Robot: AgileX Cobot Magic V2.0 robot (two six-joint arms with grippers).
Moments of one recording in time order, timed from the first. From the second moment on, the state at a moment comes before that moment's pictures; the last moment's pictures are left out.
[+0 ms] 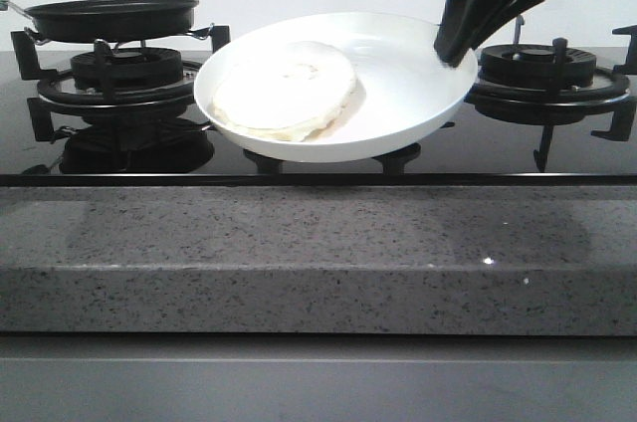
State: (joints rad) left arm 0.47 1.51 -1.32 -1.18 1.07 0.57; right arm 0.35 1.59 -1.37 0.24 0.88 0.06
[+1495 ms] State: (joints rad) left arm -0.03 0.48 -0.88 -0.05 1.13 0.08; right arm 0.35 1.59 -1.37 0.24 0.88 0.06
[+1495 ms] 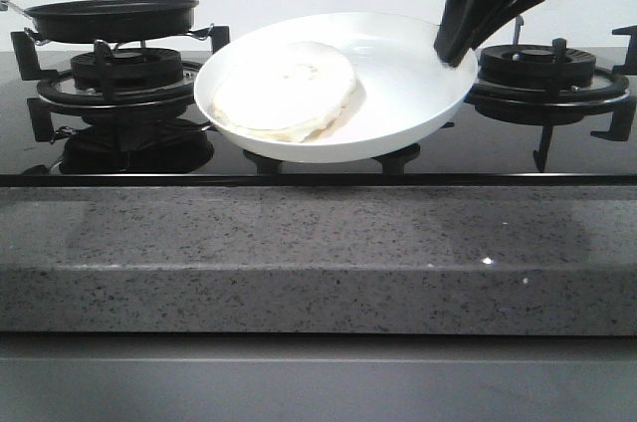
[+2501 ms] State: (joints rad) left arm -0.03 0.48 -0.88 -0.05 1.13 0.08; right arm 0.30 1.65 -1.56 0.26 0.89 0.06
